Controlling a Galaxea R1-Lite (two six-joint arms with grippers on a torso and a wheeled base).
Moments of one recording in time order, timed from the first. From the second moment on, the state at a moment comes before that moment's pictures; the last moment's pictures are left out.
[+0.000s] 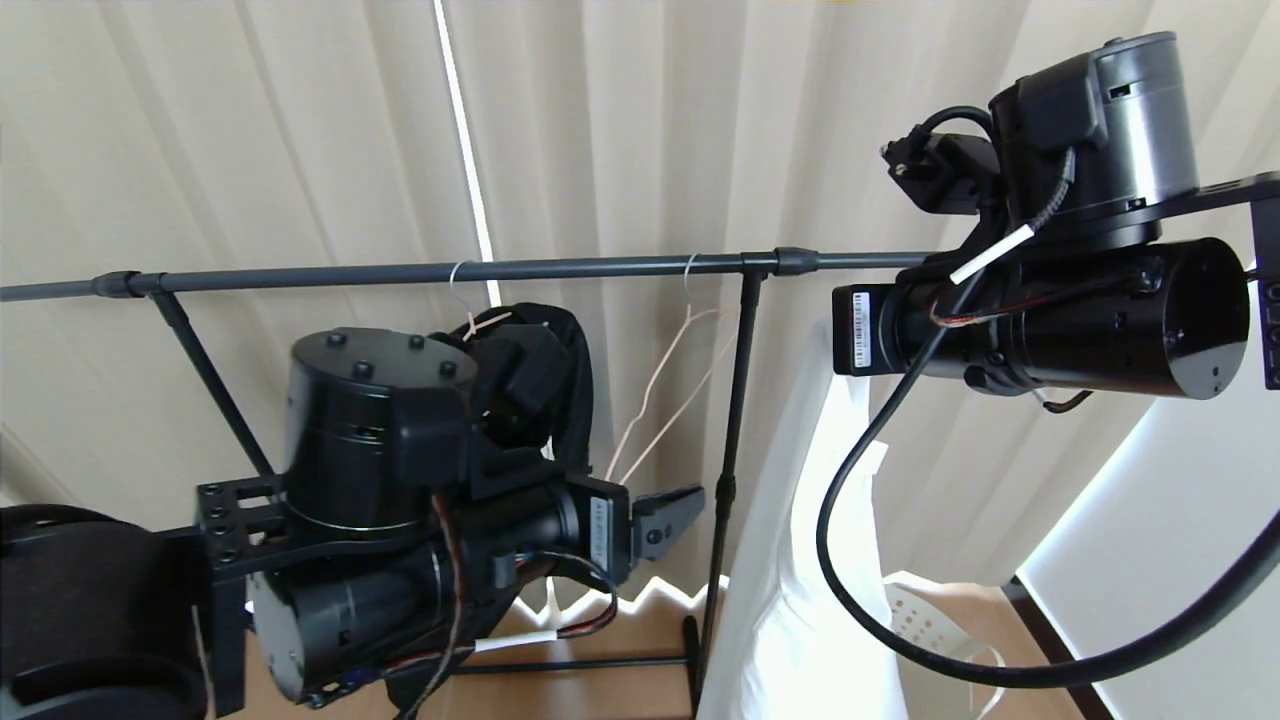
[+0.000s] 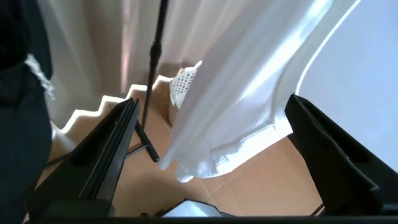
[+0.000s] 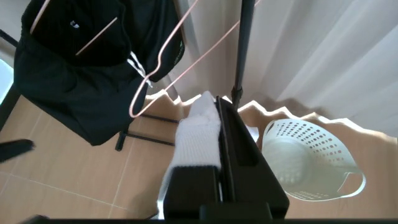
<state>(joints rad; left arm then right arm) -0.82 1.62 -0.81 -0.43 0.09 -0.31 0.68 1.67 -1.40 0.23 -0.34 0.32</state>
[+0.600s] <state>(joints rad) -0.91 1.80 -0.97 -0.44 0.09 -0.31 0.69 1.70 -1.40 0.23 -0.34 0.33</state>
